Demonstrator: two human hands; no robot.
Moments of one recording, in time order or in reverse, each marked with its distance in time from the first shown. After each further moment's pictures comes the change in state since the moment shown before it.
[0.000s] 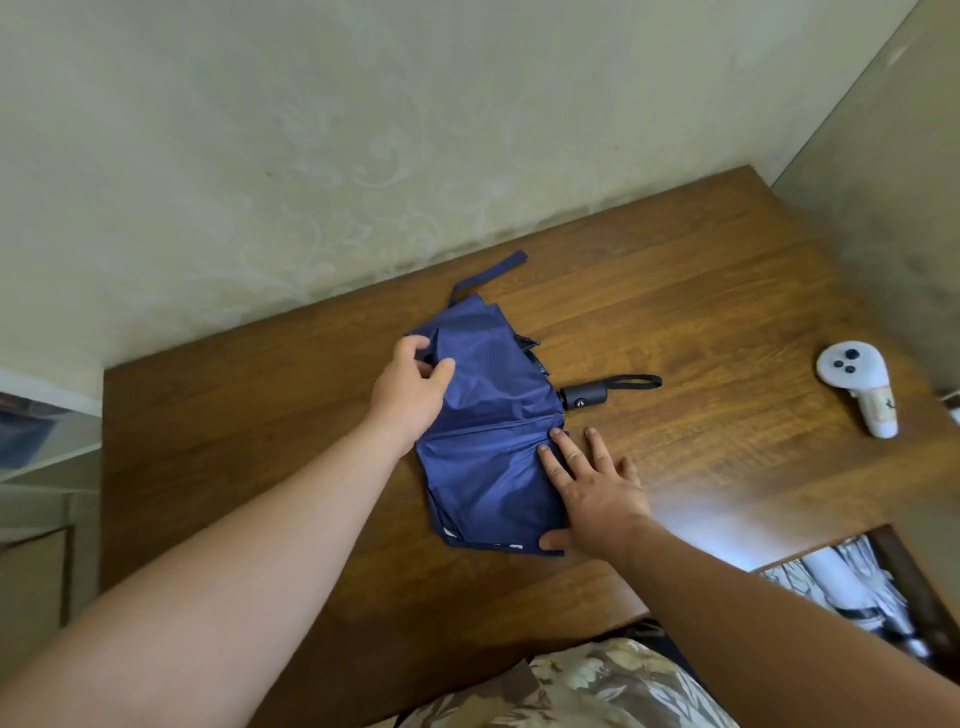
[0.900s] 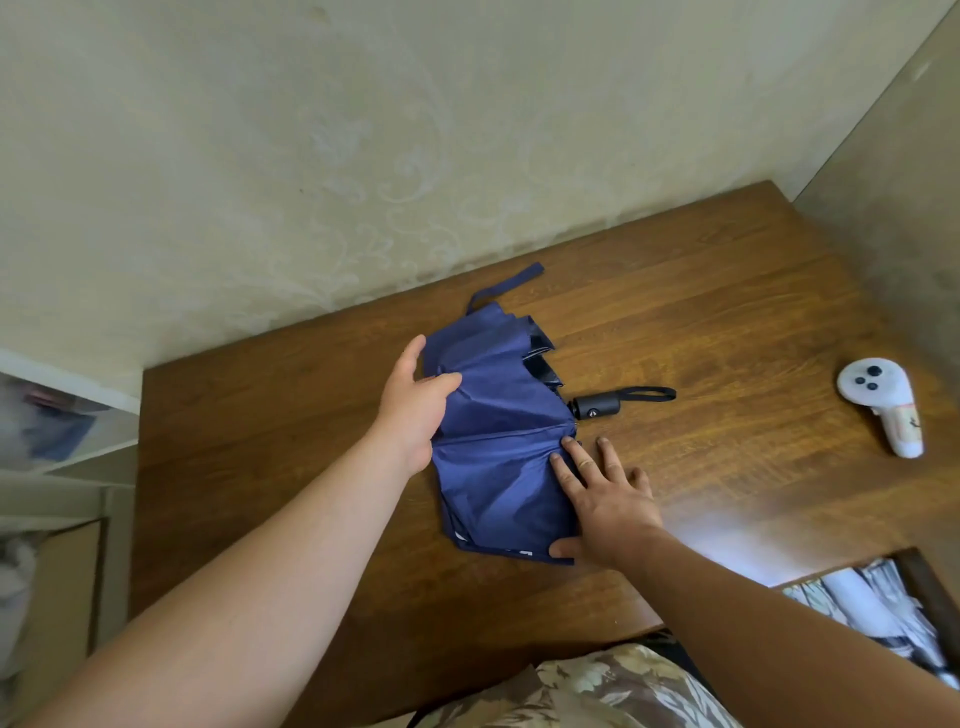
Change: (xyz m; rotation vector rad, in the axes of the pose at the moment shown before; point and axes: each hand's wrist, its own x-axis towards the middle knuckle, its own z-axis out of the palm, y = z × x) left_hand -0.026 0.012 -0.013 -0.630 -0.085 -0.231; right_hand -0.001 0.003 0.003 0.058 0.067 -0.035
